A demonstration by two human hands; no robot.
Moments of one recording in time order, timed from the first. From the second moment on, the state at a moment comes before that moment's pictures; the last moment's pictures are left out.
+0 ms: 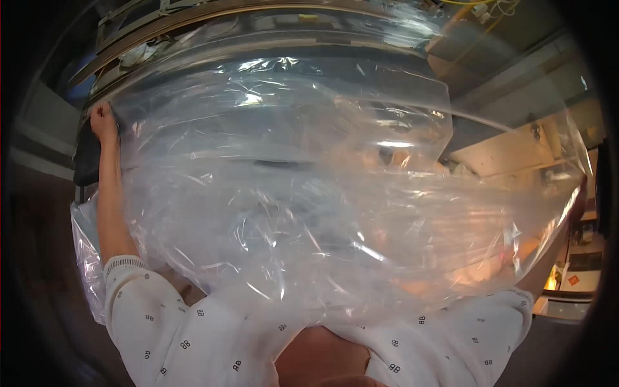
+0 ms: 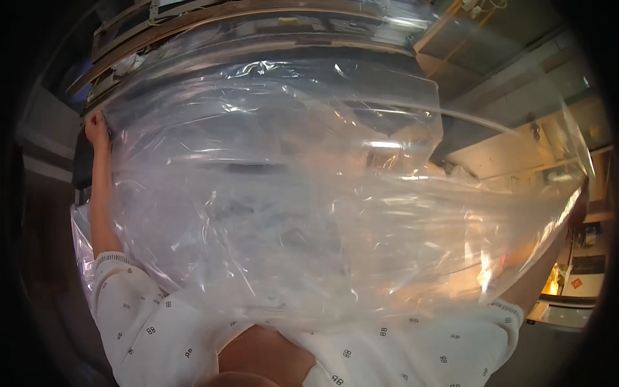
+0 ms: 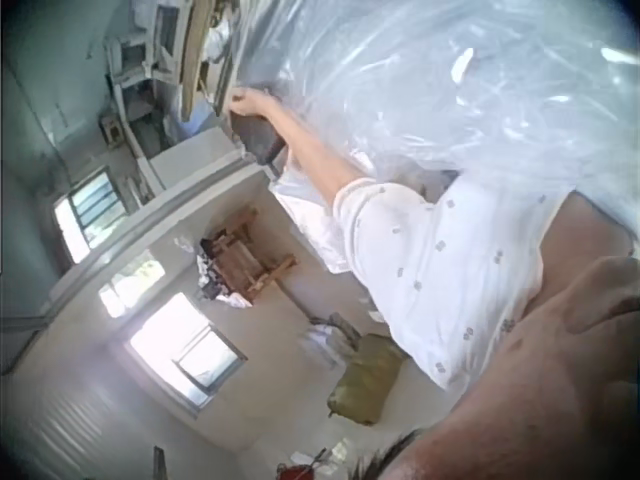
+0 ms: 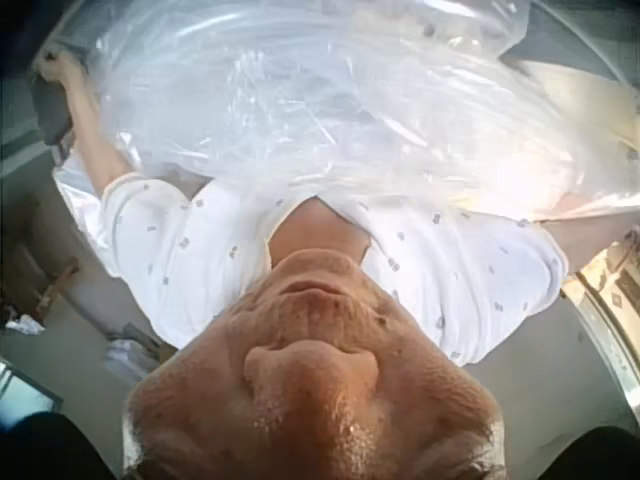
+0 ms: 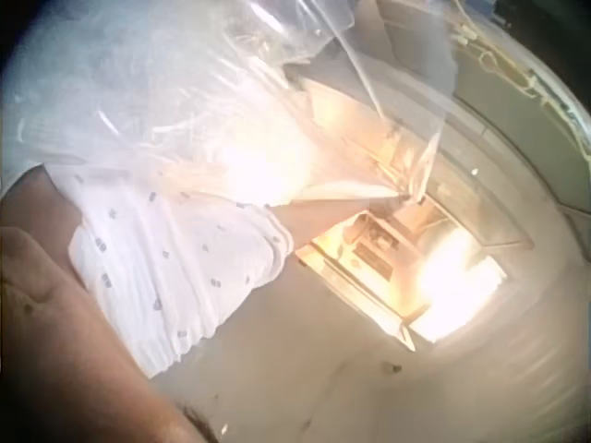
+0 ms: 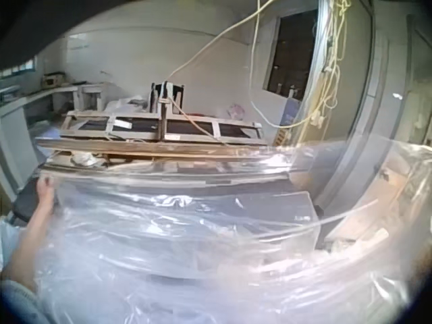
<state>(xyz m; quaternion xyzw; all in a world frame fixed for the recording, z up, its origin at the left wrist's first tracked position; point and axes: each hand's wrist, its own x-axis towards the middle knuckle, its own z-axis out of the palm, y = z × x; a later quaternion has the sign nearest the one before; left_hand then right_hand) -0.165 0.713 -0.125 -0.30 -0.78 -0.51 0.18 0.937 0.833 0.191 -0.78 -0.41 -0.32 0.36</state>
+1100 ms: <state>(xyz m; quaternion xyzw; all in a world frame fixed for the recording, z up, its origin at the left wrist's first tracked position) -0.303 0.541 -0.136 -0.28 -0.88 -0.20 0.33 0.559 1.039 -0.003 -0.45 -0.75 0.22 0.43</state>
